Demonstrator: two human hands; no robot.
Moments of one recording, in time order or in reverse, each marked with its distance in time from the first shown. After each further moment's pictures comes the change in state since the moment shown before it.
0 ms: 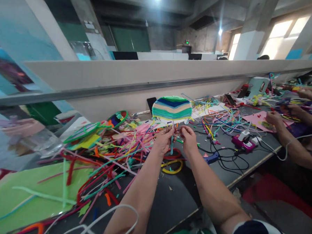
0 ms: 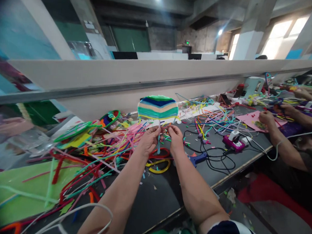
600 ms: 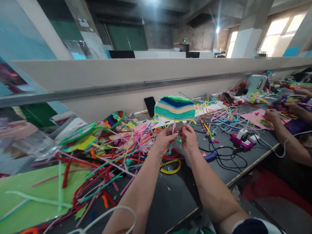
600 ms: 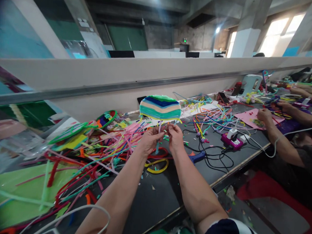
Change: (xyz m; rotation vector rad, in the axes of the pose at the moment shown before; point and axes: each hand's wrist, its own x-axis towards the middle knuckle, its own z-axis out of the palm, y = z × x) left_hand -0.002 -0.007 0.006 0.095 -0.115 0.035; right_hand 0.007 -0.002 -0.005 0.218 -0.022 0.035
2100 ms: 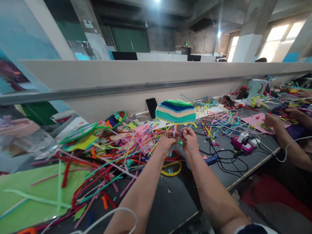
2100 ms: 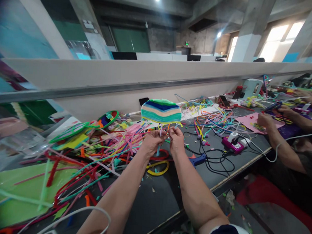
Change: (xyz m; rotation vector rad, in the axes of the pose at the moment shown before) left_hand 0.004 -0.012 -0.003 0.086 0.089 0.026; right_hand -0.003 0.003 0.000 -0.098 0.013 -0.044
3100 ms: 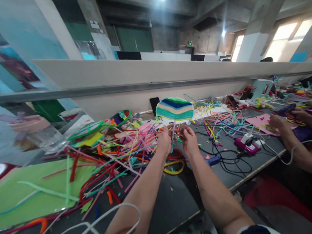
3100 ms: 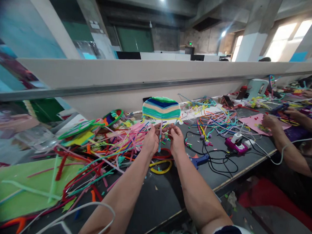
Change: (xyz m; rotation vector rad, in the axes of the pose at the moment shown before) left_hand 0.002 0.003 -0.008 -0.173 0.124 0.064; right_hand -0.005 0.012 0.001 -0.018 -0.021 0.102
